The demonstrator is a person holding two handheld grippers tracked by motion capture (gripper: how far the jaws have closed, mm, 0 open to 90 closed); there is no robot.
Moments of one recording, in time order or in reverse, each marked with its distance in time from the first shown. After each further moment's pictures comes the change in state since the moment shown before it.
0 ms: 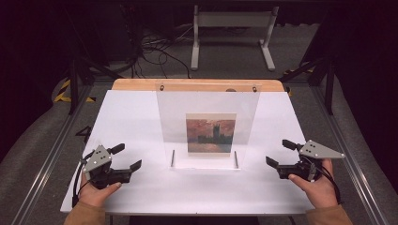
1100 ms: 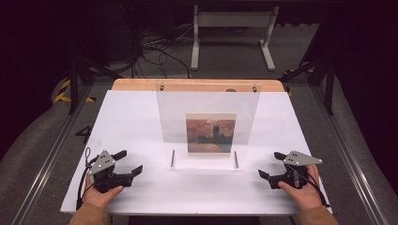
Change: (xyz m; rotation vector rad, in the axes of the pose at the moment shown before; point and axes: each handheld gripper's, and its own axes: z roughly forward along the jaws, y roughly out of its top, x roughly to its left) left arm 0.004 -0.027 0.011 0.058 0.003 -0.047; right arm 0.005 -0.045 0.029 0.182 0.014 -0.030
